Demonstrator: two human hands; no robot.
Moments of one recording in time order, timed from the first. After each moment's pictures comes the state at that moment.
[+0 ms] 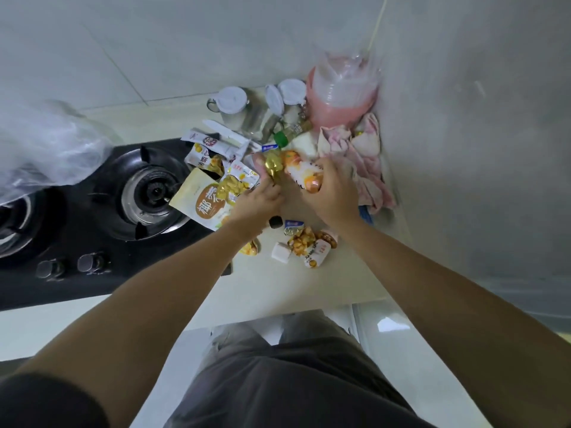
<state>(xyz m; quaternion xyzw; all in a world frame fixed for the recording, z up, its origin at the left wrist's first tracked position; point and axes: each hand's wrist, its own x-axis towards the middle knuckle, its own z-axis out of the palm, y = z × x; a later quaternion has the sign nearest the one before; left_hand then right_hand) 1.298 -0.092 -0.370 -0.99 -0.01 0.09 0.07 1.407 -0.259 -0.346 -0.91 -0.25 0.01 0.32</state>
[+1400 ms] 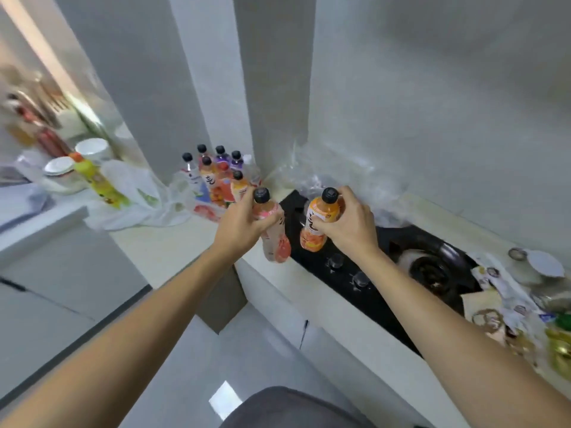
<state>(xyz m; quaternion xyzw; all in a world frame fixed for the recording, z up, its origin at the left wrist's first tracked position) 0.715 0.158 -0.162 -0.75 -0.53 -0.33 -0.24 0.950 0.117 -0.165 -0.68 -0.61 0.15 0.39</state>
